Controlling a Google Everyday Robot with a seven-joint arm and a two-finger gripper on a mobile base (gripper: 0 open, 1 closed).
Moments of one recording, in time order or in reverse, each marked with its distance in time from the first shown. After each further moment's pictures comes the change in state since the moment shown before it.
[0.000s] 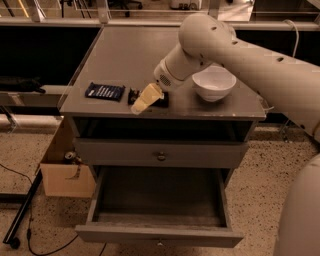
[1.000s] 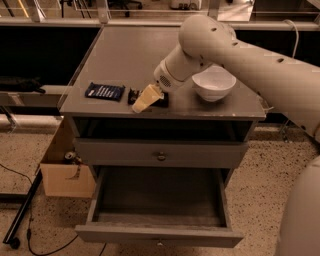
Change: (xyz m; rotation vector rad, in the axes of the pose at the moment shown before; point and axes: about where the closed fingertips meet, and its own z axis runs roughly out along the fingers) arm 0.003 0.002 0.004 -0.003 0.006 0.003
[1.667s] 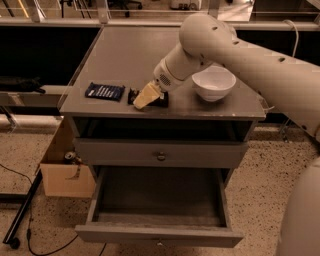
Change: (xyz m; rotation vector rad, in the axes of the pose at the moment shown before) arm 0.000 0.000 0.000 0.000 0.000 0.000
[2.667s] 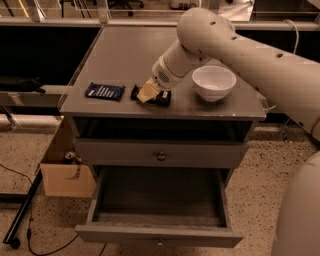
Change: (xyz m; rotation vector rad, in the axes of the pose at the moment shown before) arm -0.009 0.000 -0.012 -0.001 0.000 0.000
